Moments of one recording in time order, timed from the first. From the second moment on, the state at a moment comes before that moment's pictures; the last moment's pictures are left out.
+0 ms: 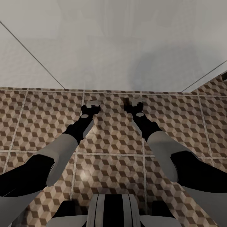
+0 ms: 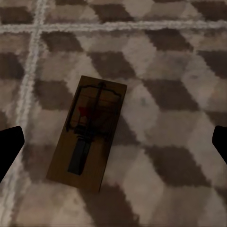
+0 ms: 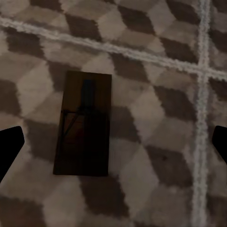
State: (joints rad) left arm -1.28 -0.14 -0.22 -0.42 0.10 0.01 0.26; right arm -1.32 0.17 0.14 -0.37 0.14 0.00 -0.19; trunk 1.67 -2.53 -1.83
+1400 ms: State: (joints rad) left arm -1.28 -0.14 -0.22 -0.42 0.11 0.02 0.26; right arm -1.32 0.17 0.14 -0.37 0.14 0.00 -0.19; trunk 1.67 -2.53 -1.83
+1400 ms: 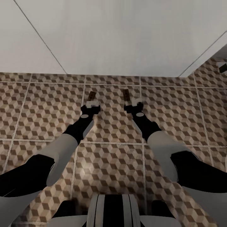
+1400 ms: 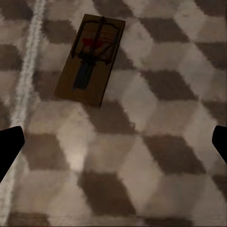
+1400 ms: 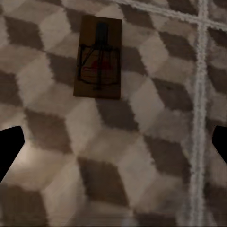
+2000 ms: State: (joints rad) left arm -1.28 -0.14 -0.22 -0.42 0.11 0.01 0.26; right arm -1.32 0.17 0.14 -0.37 0.14 0.00 -0.19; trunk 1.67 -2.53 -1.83
